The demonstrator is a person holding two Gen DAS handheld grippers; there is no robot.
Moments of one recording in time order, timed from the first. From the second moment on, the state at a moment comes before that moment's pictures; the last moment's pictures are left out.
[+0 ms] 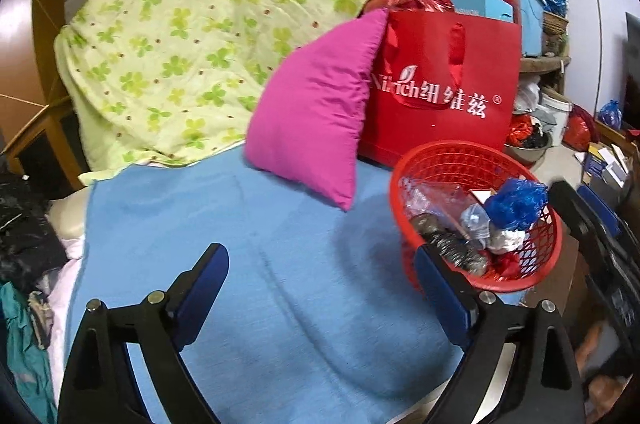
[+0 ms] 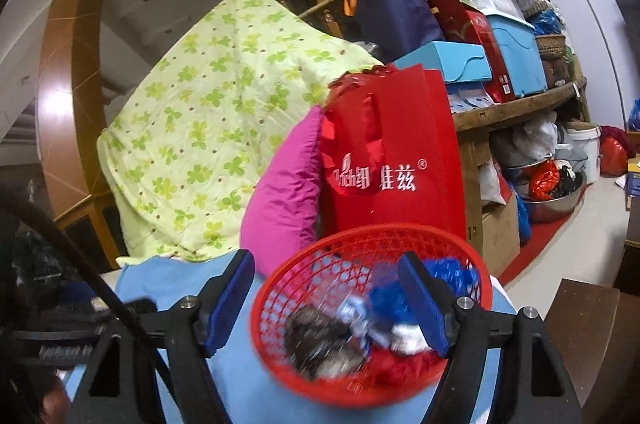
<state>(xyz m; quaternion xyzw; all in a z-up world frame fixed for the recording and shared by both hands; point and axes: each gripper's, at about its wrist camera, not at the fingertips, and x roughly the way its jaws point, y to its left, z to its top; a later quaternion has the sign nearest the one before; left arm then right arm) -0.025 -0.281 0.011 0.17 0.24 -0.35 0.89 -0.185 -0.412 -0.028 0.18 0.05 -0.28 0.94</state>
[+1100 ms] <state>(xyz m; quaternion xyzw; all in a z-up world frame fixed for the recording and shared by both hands) -0.083 -0.159 0.094 0.15 0.17 -0.27 0.94 -0.253 -0.266 0.059 0.11 0.11 -0.23 0.96</state>
